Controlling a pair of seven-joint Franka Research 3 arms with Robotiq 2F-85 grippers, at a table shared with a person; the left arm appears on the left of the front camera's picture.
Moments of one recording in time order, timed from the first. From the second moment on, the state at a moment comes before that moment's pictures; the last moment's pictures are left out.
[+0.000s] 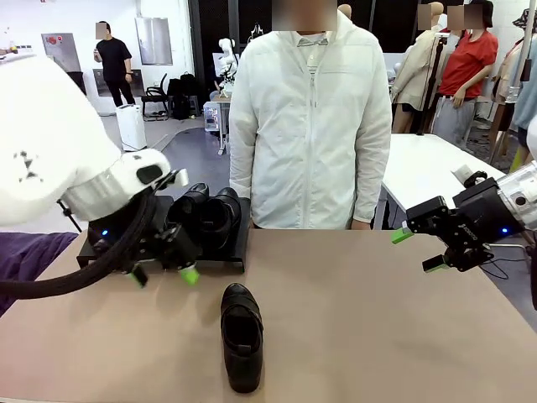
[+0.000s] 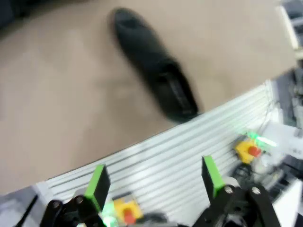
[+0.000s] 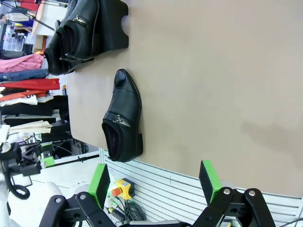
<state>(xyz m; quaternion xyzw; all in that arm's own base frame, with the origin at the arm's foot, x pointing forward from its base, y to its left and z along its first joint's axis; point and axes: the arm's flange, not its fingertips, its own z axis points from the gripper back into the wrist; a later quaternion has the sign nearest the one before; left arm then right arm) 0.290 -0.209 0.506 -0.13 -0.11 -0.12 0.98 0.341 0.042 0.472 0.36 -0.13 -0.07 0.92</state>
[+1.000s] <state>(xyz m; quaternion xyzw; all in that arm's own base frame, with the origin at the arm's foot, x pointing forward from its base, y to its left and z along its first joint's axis) 0.292 -0.302 0.387 -0.11 -0.12 0.07 0.98 0.341 0.041 0.472 0.36 -0.13 -0.07 0.92</state>
